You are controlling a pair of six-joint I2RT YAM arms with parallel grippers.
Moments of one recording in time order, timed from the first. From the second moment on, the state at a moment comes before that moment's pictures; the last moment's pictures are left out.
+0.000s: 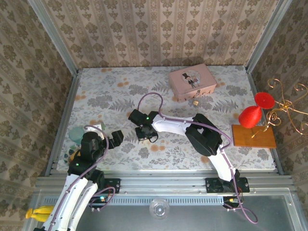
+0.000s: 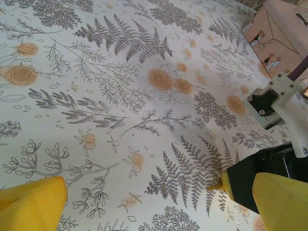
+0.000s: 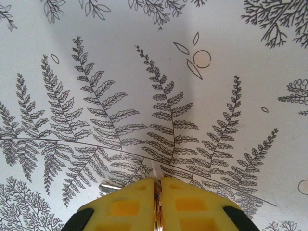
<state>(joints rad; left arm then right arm) -0.31 0.36 0.31 -0.47 0.06 -0.47 0.95 2.17 1.61 -0.71 0.03 0.69</state>
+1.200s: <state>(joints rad) -0.39 0.52 0.28 -0.25 0.27 -0.58 0.92 1.69 1.13 -0.29 0.04 0.88</state>
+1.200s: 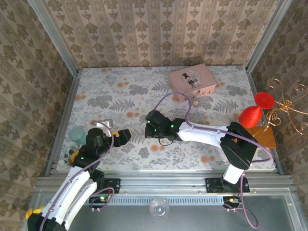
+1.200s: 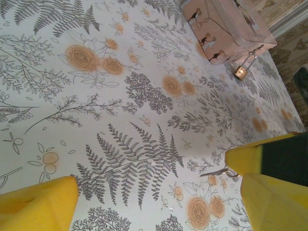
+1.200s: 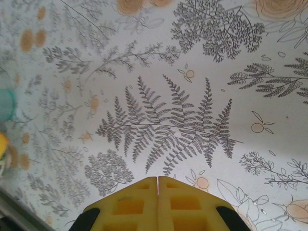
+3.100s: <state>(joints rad) -0.66 1.03 0.22 0.74 0.51 0.20 0.87 1.35 1.12 -0.36 -0.08 0.84</state>
